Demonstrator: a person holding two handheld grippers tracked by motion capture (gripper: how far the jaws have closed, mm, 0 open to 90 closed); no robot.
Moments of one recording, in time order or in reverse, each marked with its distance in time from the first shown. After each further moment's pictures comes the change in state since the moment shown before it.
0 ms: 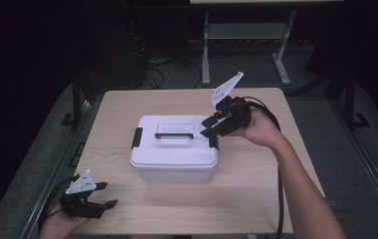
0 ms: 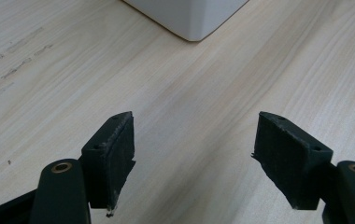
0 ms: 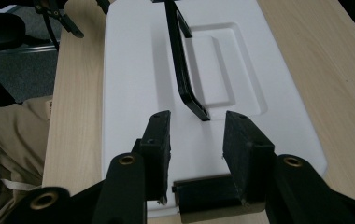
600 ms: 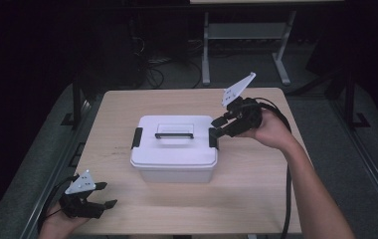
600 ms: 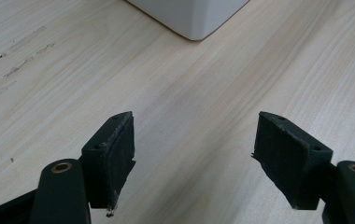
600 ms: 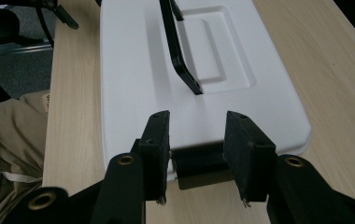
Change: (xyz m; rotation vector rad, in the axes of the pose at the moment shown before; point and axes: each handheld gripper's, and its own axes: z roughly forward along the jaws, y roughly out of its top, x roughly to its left) left arm 0.000 -0.001 -0.001 0.001 0.004 -0.003; right arm 0.001 -0.017 -0.018 0.006 -0.028 0.026
